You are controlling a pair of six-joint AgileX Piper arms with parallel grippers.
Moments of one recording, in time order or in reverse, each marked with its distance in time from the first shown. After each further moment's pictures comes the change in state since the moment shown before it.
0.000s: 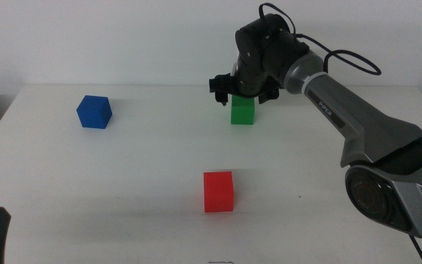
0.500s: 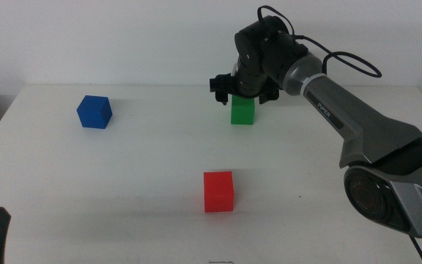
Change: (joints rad) left arm 0.000 0.000 0.000 0.000 0.000 0.000; right arm 0.000 0.007 0.000 -0.018 -0.013 0.040
